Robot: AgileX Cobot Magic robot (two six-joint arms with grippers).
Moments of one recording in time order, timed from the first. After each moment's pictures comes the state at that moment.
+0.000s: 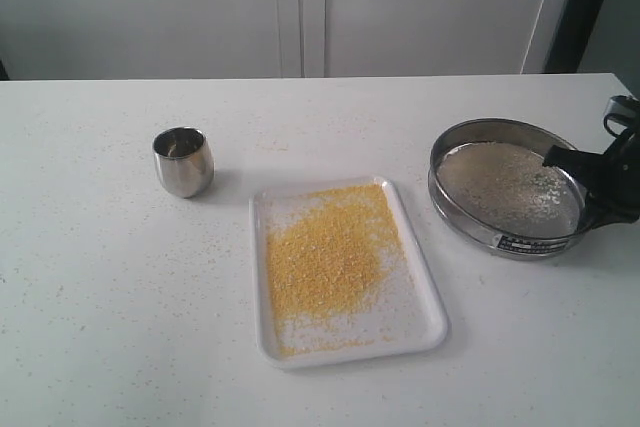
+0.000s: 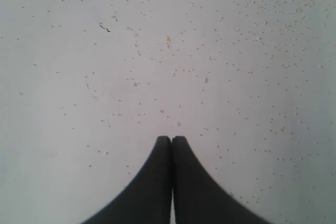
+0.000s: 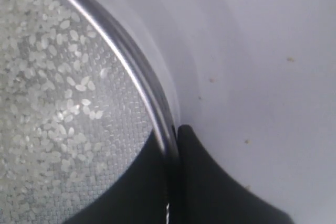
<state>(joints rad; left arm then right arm) 0.00 0.80 -0.61 -0.16 0.88 0.10 -0.16 1.99 -1.22 0.15 0.56 0.26</state>
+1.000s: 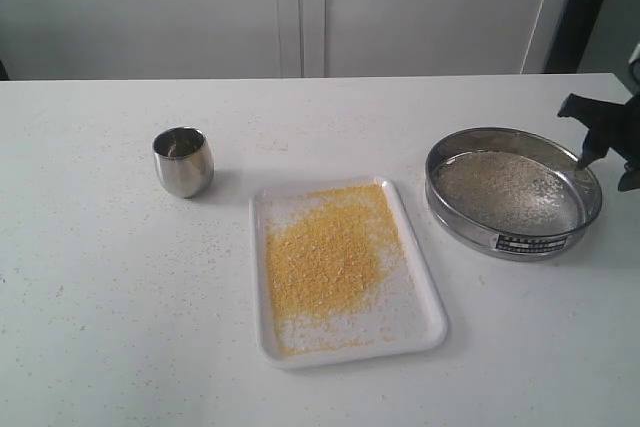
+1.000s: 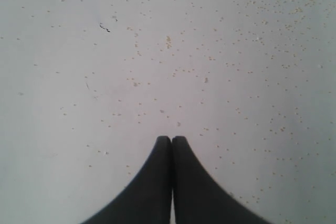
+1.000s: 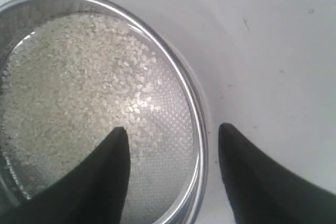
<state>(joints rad) 0.00 0.80 -0.61 -0.16 0.88 0.10 -0.16 1.83 -1.22 0.17 0.61 0.27</state>
